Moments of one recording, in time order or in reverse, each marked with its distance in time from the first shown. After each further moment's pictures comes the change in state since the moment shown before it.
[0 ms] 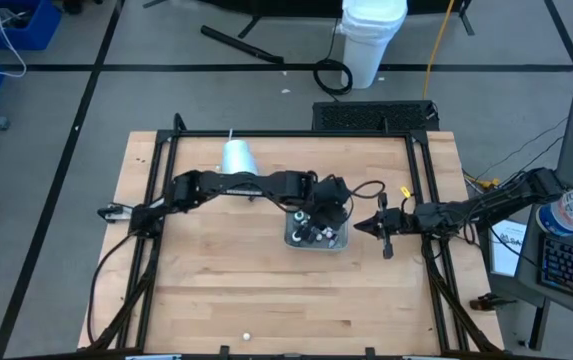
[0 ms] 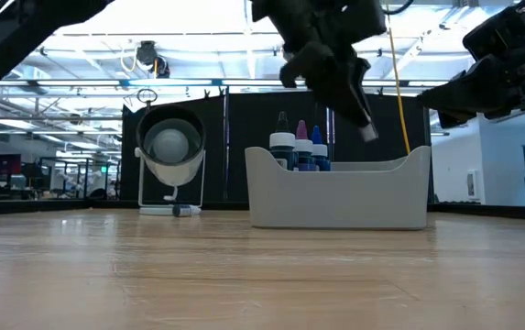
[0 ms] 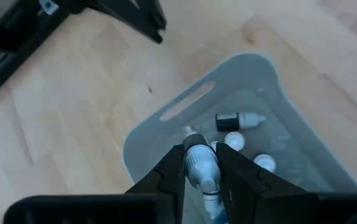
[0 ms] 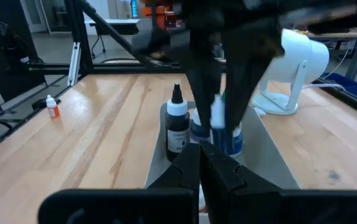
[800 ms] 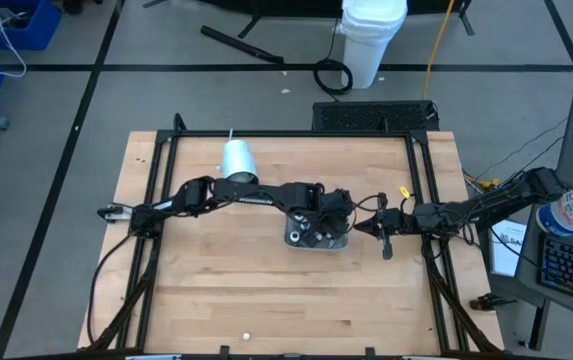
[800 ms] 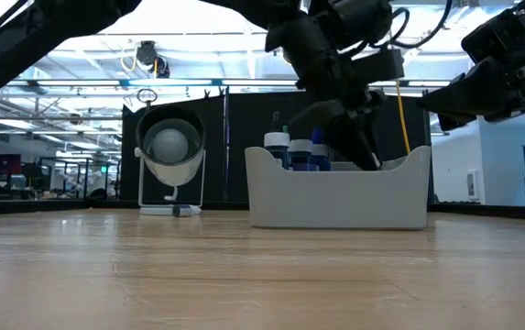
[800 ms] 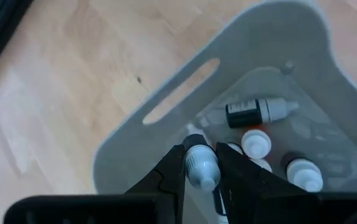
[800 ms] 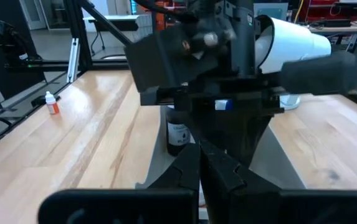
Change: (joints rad) left arm -0.017 0.116 0.001 0.074 -0.089 0.102; right arm 0.000 0.021 0.000 0.005 0.000 0.012
